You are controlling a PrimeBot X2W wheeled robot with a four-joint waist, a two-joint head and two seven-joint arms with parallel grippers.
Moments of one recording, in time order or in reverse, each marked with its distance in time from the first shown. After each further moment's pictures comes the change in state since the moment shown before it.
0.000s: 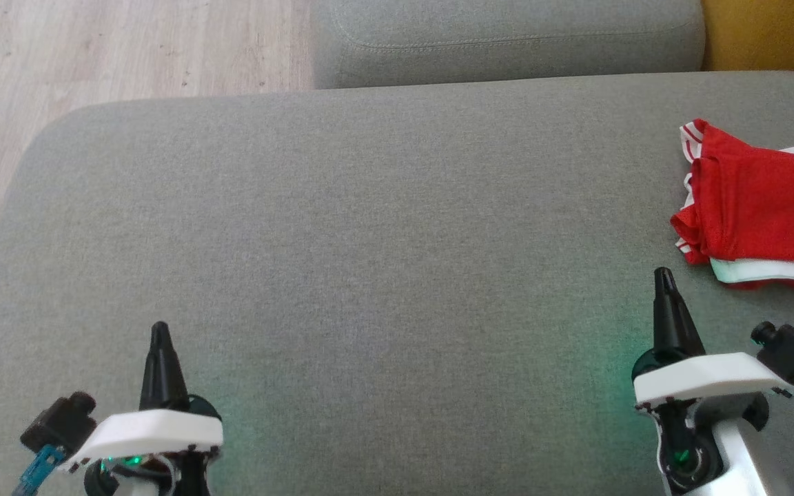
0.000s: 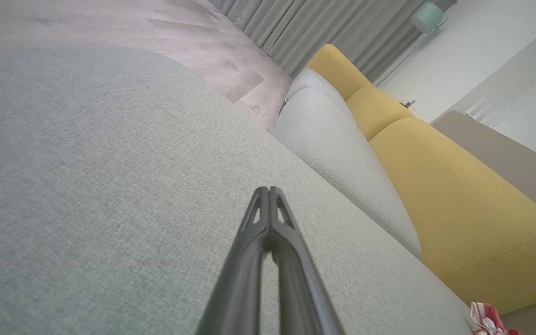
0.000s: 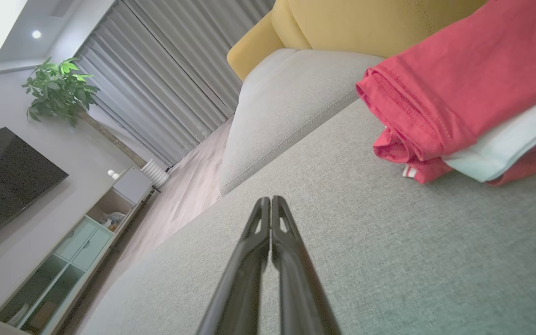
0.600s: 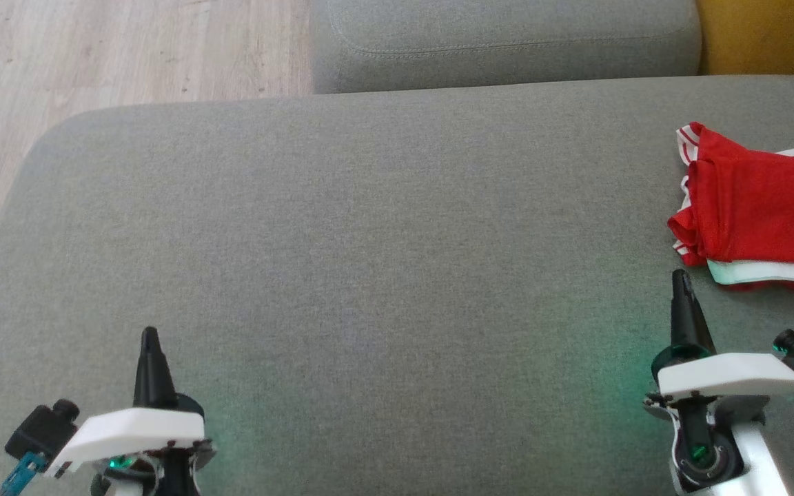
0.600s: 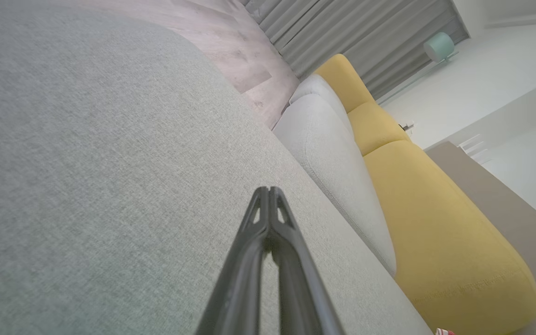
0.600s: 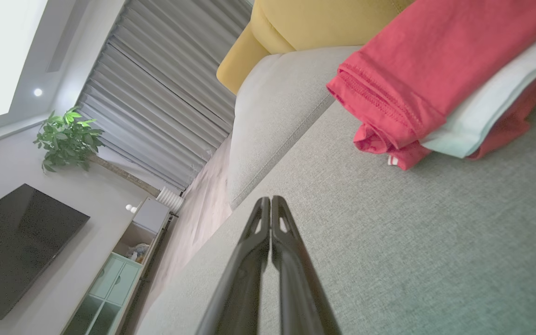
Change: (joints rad) left arm 0.000 0.000 0.029 -0.007 -0.171 -0.010 0.054; right arm 0.007 -0.001 -0.033 -0.017 0.200 0.000 0.049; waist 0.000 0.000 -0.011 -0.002
